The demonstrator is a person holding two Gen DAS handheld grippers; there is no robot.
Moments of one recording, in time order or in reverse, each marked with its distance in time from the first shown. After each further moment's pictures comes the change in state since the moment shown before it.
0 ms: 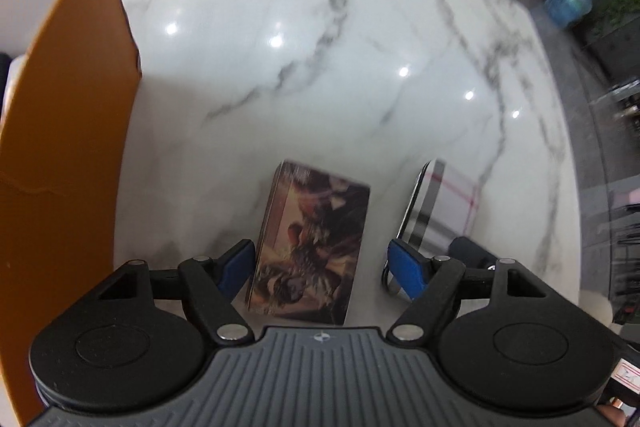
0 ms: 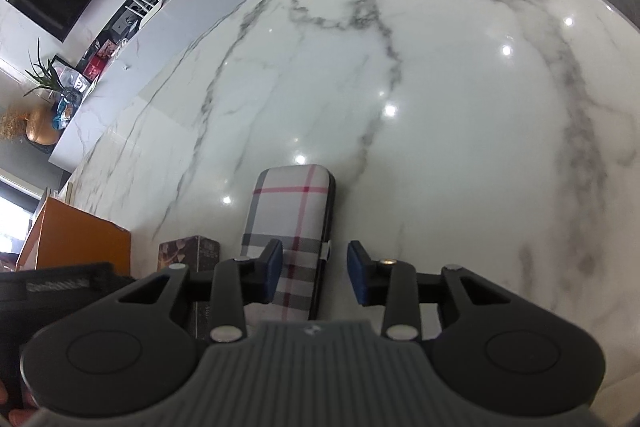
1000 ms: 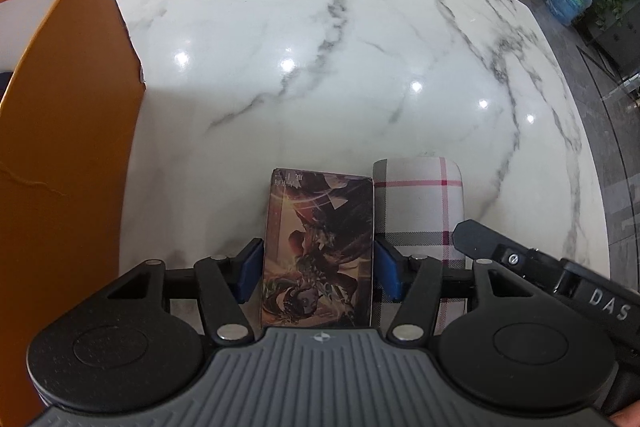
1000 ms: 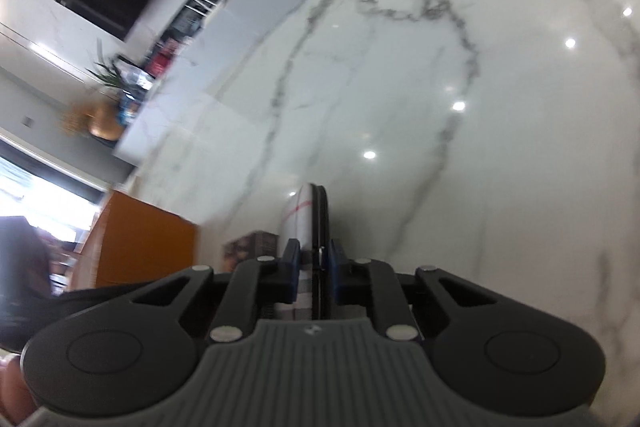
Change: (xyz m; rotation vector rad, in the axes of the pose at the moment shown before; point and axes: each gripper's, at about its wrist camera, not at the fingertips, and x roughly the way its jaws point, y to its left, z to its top) left arm 0.009 -0.010 -0.021 0.062 -0.073 0.078; right arm 0.007 0.004 0.000 -0.002 0.017 0.248
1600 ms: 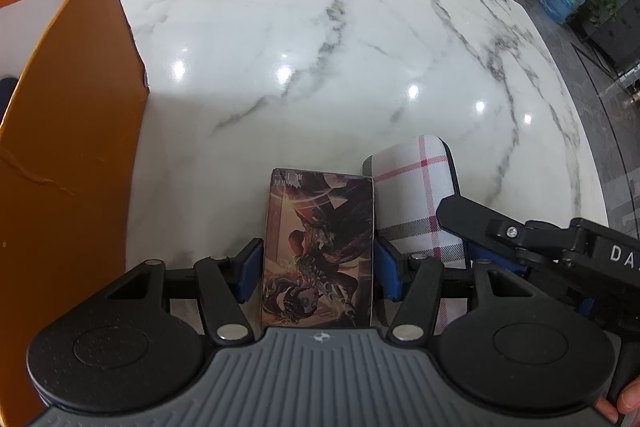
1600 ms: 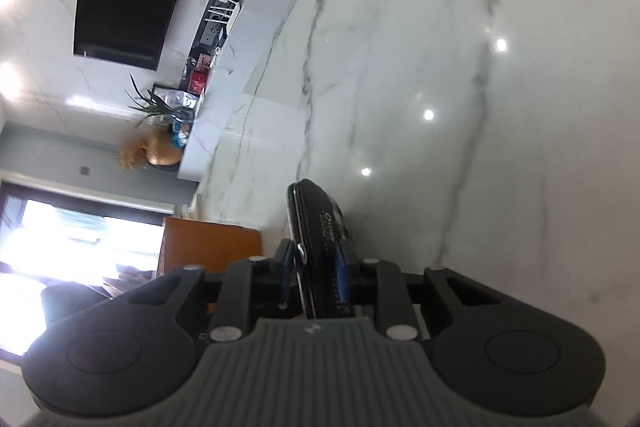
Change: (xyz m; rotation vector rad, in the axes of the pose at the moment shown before) left arm 0.000 0.001 -0.004 0.036 -0.020 -0.001; right arm 0.019 -0.012 -0.003 0.197 0.063 0.196
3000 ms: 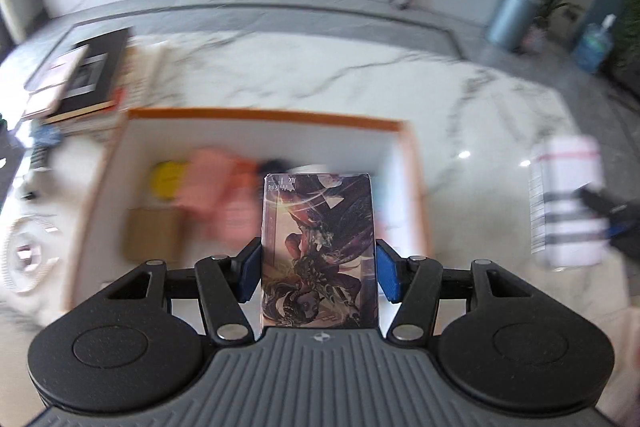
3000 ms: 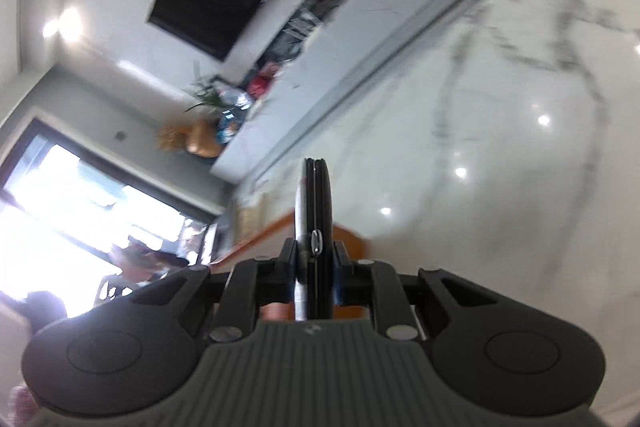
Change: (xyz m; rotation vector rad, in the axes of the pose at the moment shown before) left arm -0.195 0.139 -0.007 -0.003 -0.183 0.175; right arm -0.048 0.143 -0.029 -0.248 -0.089 0.087
